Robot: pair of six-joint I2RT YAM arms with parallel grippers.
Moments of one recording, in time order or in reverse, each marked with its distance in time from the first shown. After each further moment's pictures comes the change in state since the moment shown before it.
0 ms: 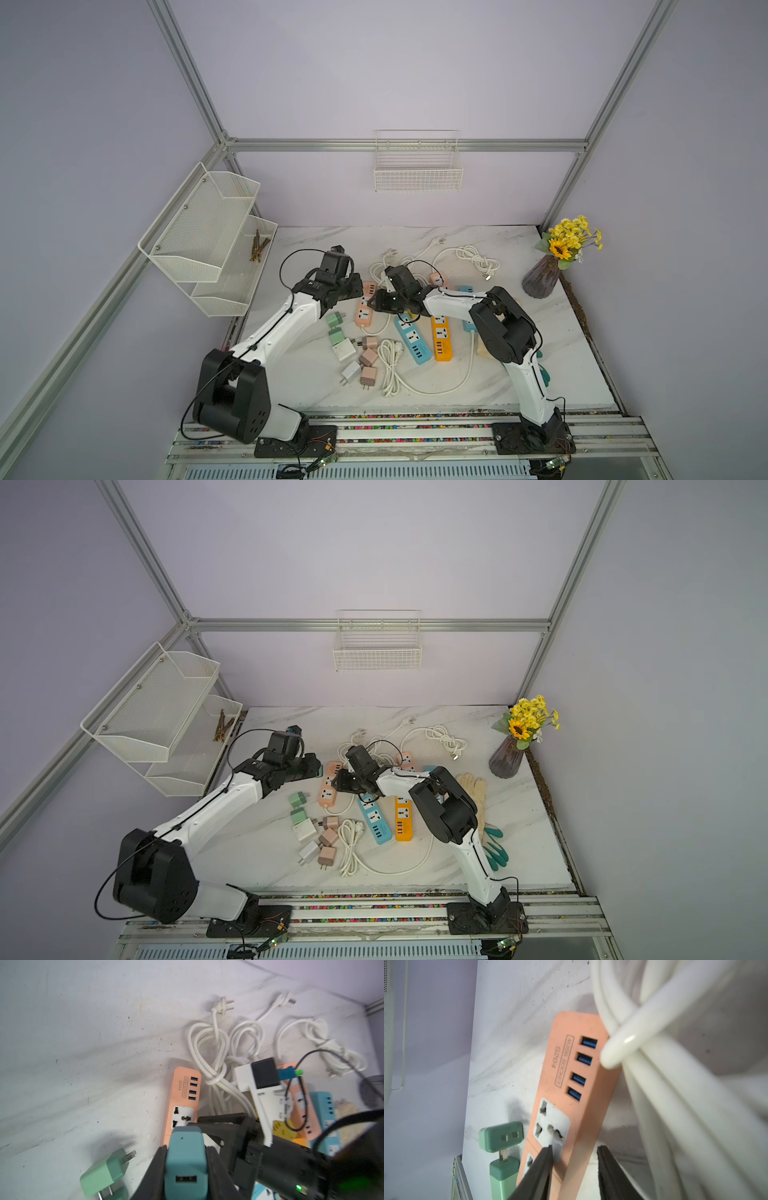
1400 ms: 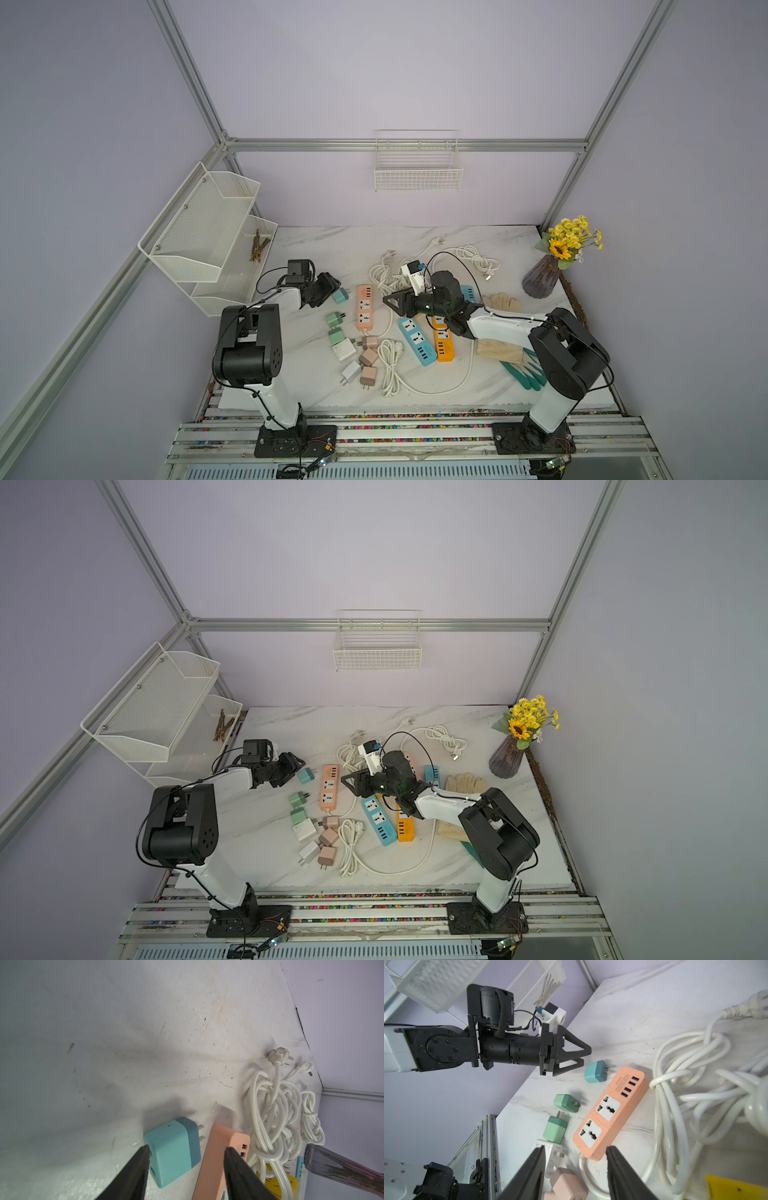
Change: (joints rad) left arm 0.346 0.349 -0.046 0.272 0.331 -0.156; right arm -0.069 -0.512 -0.585 0.530 -0.143 -0.289
